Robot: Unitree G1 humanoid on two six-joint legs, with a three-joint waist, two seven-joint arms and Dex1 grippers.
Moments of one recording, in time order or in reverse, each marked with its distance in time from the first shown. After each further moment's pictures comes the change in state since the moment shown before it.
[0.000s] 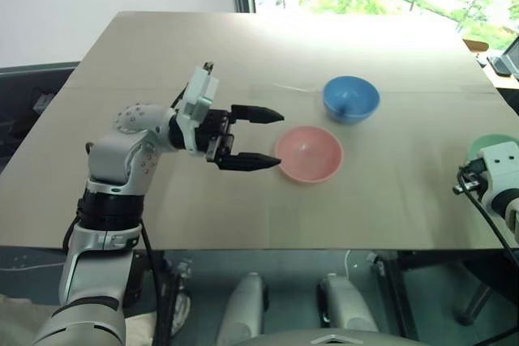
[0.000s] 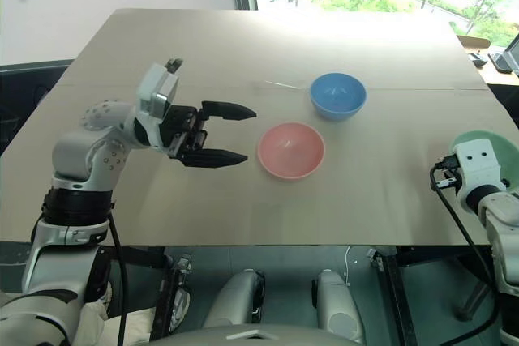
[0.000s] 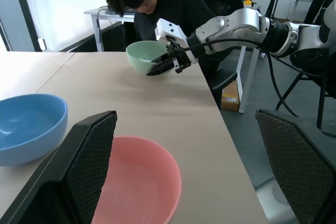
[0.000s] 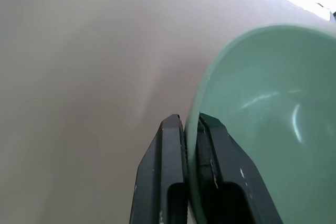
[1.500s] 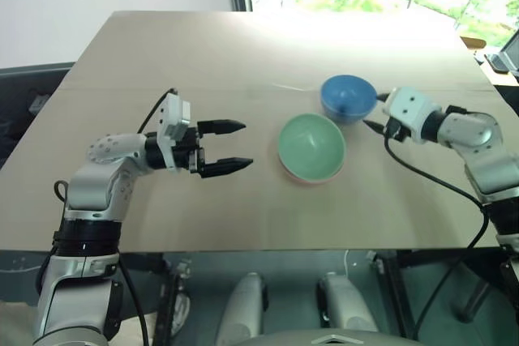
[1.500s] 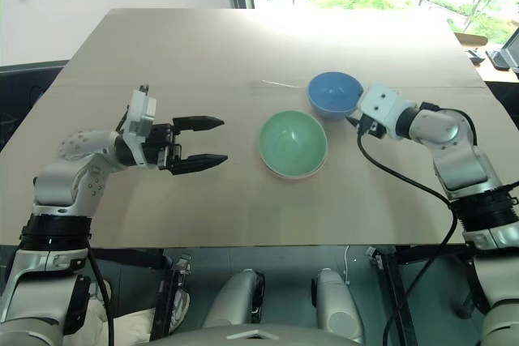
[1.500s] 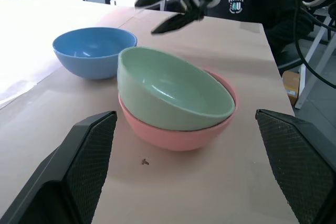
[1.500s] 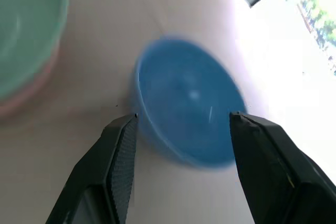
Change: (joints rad) left arm 0.211 0.079 0.088 0.057 0.068 -0.146 0.126; right arm -0.696 -0.045 0.616 0.688 -0.244 -0.761 0.324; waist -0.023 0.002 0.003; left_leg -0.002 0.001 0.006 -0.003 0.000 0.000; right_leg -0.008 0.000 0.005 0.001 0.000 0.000
